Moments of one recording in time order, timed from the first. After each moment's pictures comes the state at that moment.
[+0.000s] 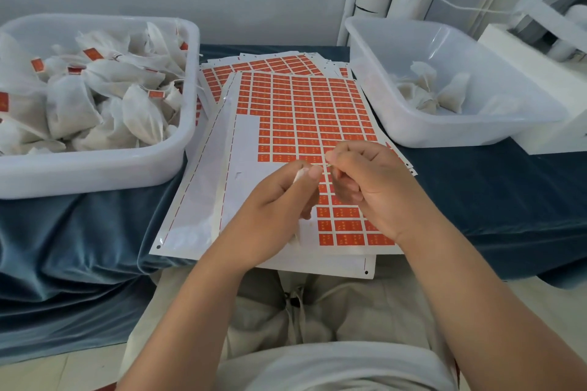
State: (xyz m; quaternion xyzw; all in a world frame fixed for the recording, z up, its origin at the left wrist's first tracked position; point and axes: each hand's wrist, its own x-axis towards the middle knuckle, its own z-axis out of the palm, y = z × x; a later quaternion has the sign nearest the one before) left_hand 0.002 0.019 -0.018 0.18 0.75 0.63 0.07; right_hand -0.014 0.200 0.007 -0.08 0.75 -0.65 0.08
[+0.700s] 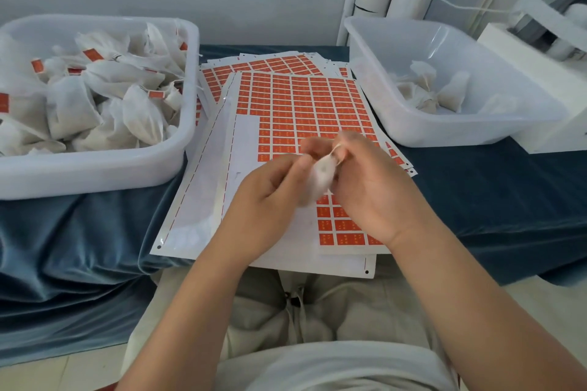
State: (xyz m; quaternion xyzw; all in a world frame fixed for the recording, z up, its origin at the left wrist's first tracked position) left_hand -0.002 0.015 -0.023 0.14 0.80 0.59 -0.03; right_hand -0.020 0.192 -0.003 -0.10 0.69 -0.71 0.09
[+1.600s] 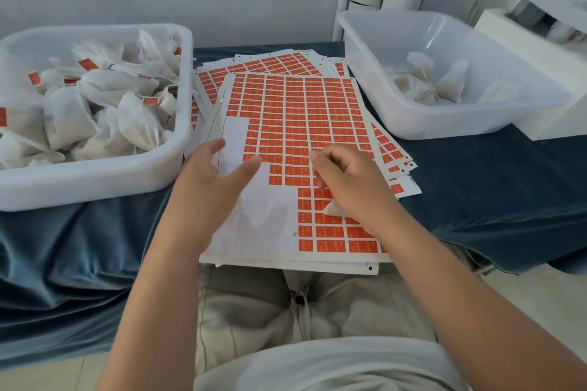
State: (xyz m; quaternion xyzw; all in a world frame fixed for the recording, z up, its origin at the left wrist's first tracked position) left_hand -0.021 -0.033 -0.013 -0.14 0.82 0.55 0.01; right_hand -0.033 0.190 -0.037 -0.02 0.87 -0.49 -0.02
